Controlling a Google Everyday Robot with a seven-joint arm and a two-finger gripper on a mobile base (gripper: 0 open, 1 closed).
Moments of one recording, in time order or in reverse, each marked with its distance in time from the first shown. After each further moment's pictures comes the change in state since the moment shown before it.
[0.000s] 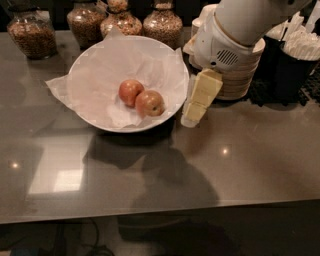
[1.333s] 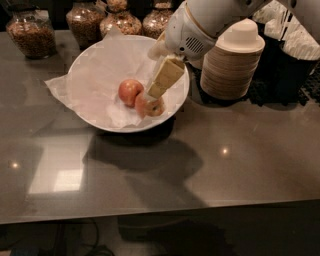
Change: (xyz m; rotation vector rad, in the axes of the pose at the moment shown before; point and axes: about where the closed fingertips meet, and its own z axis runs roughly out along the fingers) arm -0.064 -0.035 0.032 -0.060 -0.212 -0.016
